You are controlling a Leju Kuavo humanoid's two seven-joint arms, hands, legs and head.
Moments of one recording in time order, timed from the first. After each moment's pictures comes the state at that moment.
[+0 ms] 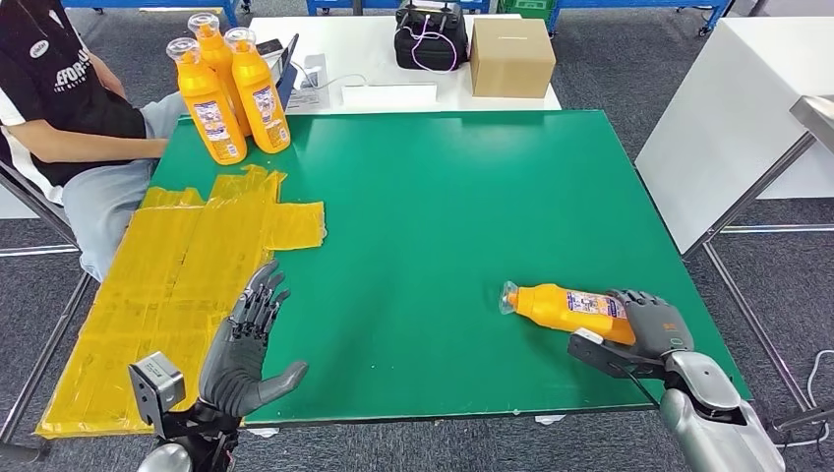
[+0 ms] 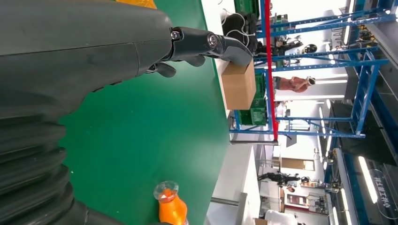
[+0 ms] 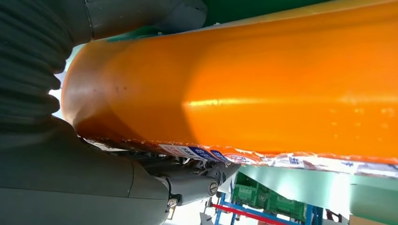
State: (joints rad) left arm 0.15 -0.03 -0.19 -1.74 0.05 -0.21 -0.30; right arm -0.22 -0.37 0.18 -0.92 1.05 -0.03 -0.13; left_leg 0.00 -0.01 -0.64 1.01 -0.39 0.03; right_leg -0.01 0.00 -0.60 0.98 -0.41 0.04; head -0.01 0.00
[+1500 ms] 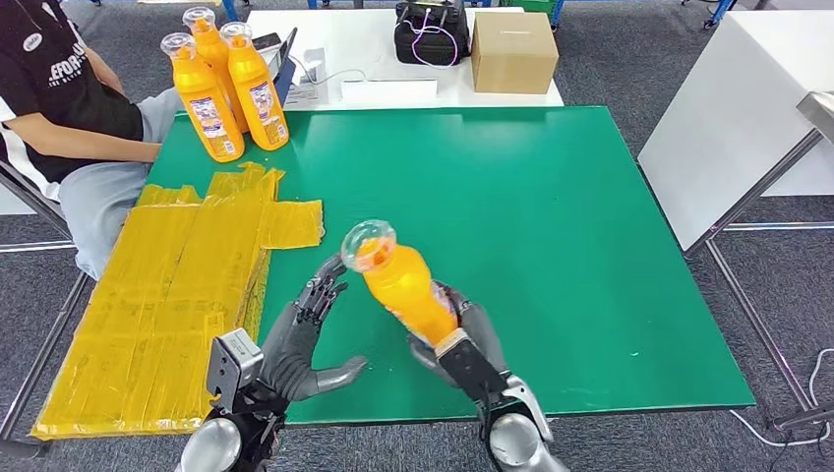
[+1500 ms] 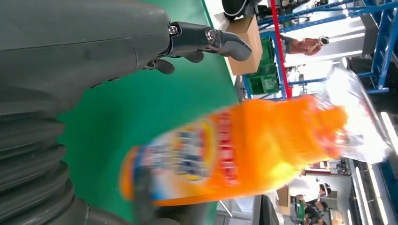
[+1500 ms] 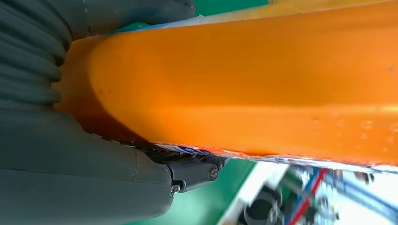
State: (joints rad) left arm 0.01 -0.03 -0.39 -1.63 0.01 -0.13 -0.25; right arm -0.06 0.15 0.41 -1.29 0.34 -0.09 -0.33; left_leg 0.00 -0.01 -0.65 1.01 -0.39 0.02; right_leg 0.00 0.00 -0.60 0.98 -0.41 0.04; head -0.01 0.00
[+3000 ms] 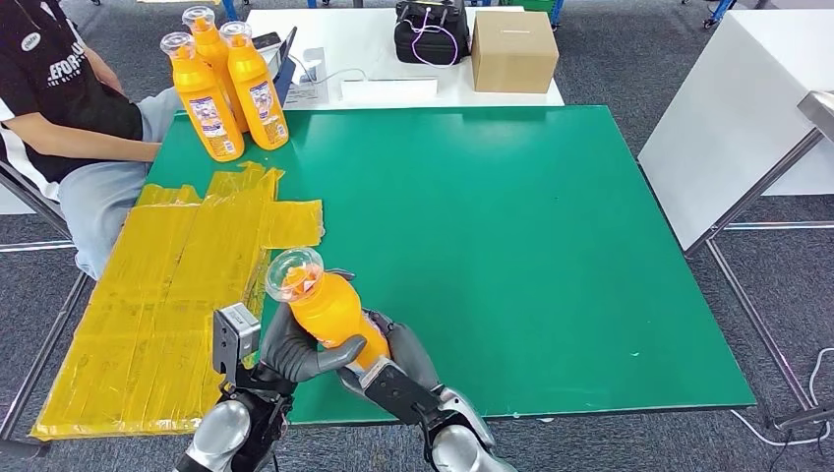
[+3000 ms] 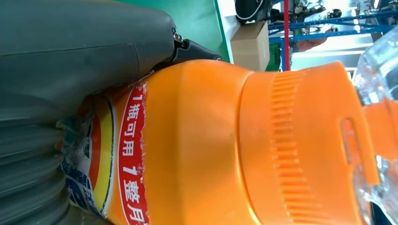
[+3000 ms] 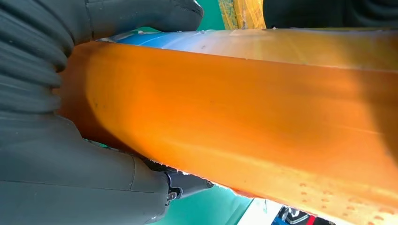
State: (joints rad) left arm -0.07 -0.03 -0.41 -1.53 0.12 -0.04 -0.26; right arm -0.16 0.21 0.67 -1.09 0.28 -0.12 -0.38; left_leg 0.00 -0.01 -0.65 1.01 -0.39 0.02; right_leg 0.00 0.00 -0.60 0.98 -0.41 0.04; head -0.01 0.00
